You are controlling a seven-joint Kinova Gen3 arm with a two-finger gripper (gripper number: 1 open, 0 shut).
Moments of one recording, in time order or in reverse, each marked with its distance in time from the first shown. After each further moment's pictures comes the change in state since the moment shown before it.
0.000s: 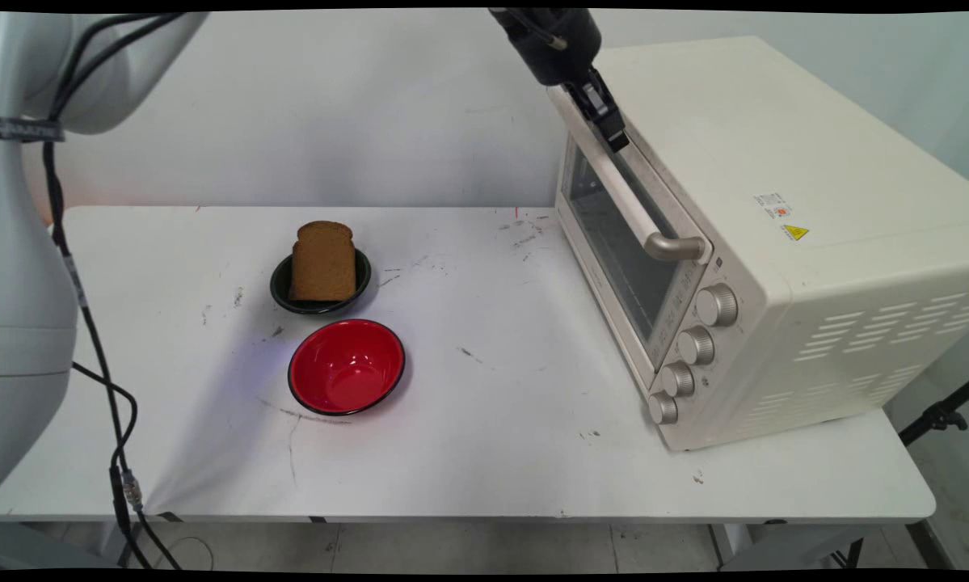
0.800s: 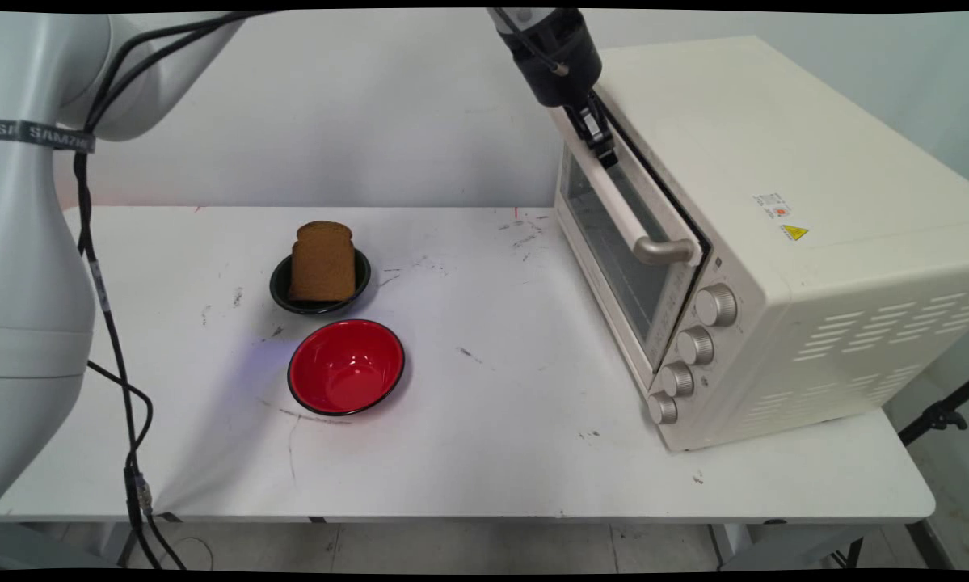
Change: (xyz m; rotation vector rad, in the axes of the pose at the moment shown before) arm -0.003 -0.002 0.021 -0.016 -0.079 0.038
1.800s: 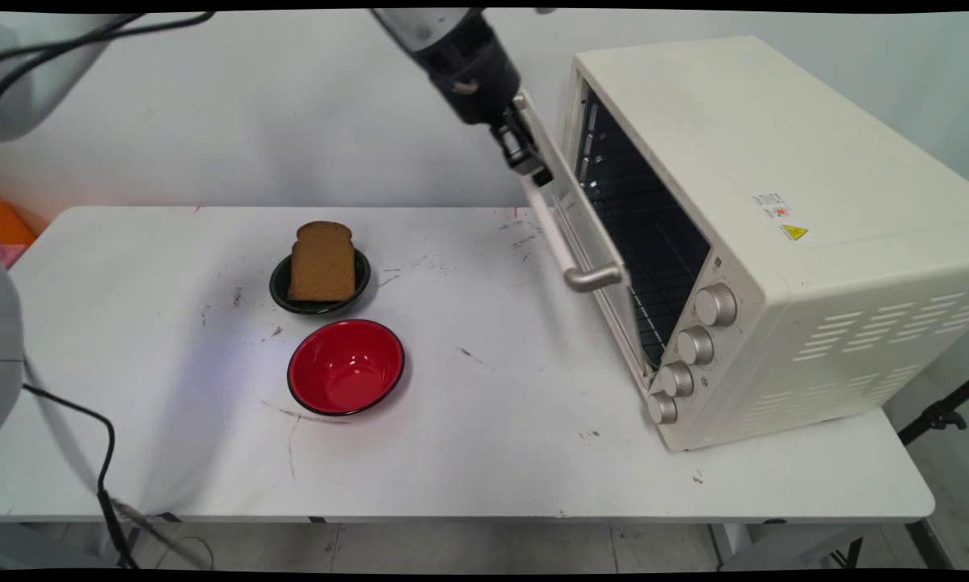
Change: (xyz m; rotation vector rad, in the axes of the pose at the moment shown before) arm -0.087 0.011 -0.040 -0.027 0.026 0.012
